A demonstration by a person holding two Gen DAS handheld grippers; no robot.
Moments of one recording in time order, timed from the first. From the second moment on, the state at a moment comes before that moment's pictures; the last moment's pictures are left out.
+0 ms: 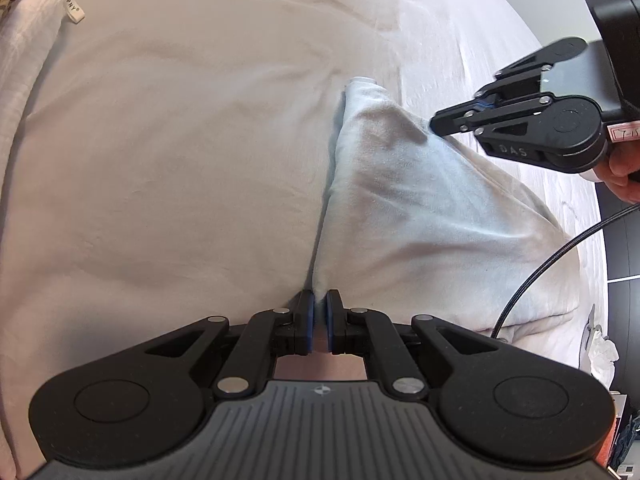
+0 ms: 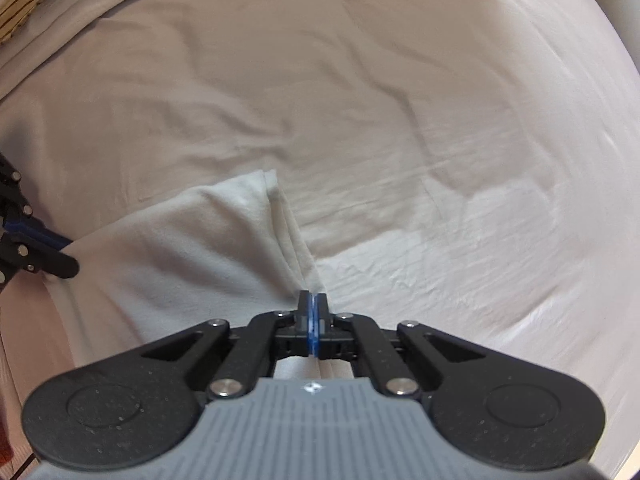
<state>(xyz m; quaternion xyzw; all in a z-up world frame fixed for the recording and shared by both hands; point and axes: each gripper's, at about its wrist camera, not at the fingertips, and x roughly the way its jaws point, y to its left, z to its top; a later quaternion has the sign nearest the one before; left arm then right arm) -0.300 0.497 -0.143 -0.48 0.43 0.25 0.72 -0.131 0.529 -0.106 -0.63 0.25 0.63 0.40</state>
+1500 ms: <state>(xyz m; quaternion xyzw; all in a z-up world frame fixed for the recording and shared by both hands) -0.268 0.501 -0.102 -0.39 0.34 0.28 0.81 -0.042 0.329 -0.143 -0.18 0.33 0.55 0.74</state>
